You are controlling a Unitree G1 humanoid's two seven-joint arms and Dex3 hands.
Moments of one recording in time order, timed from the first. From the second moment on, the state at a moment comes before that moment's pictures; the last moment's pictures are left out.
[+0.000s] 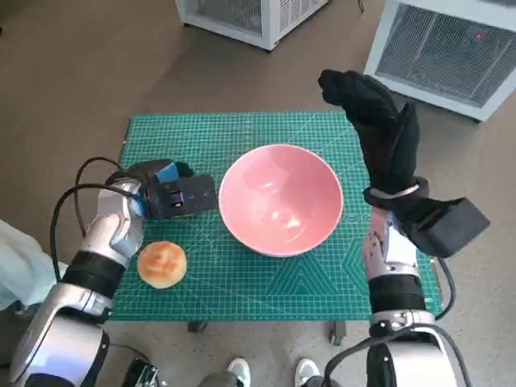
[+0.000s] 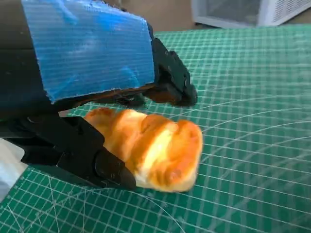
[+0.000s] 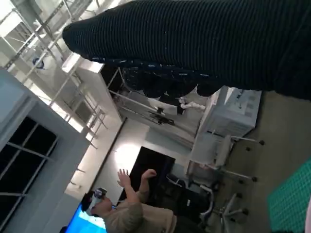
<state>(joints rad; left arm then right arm) -0.86 0.51 -0.45 0.83 0.67 0.21 -0.32 -0.84 -0.06 -0.19 0.80 0.30 -0.80 0.54</state>
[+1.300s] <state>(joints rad) -0.73 0.63 -0.23 0.24 0.58 0.20 -0.33 -0.82 -0.06 -0.19 0.78 0.31 -0.79 0.56</state>
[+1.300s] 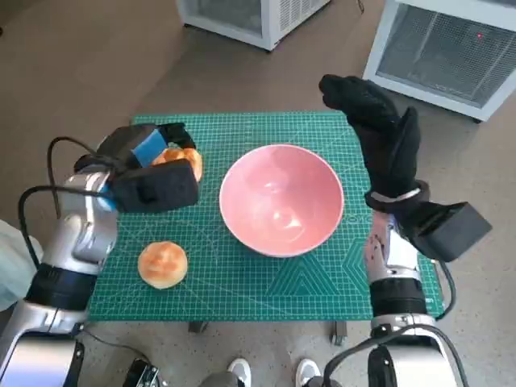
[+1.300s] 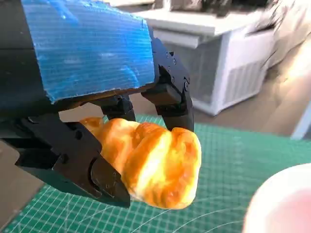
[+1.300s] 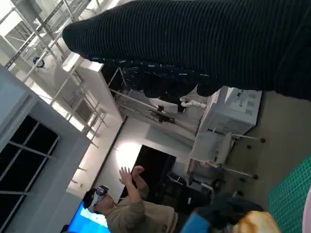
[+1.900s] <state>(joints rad) -0.69 0.54 -0.24 -0.09 0.59 0.18 -0.35 -0.81 -0.07 -0.19 0.78 0.32 -0.79 0.56</state>
